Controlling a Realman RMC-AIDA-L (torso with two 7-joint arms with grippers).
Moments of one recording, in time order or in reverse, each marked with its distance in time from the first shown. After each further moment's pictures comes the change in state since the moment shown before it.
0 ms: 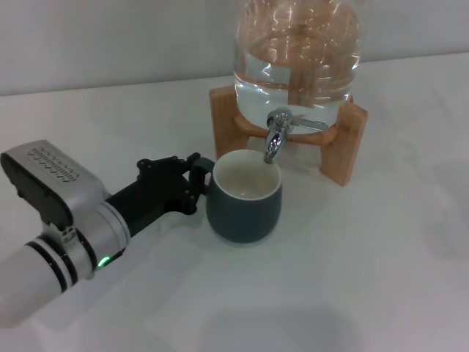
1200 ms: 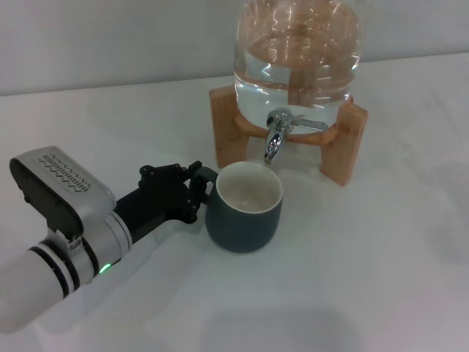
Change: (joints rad) left arm 0.008 0.002 0.035 -0.017 -0.002 0.038 0.056; right arm -0.008 0.000 0.004 0.012 0.000 0.023 0.000
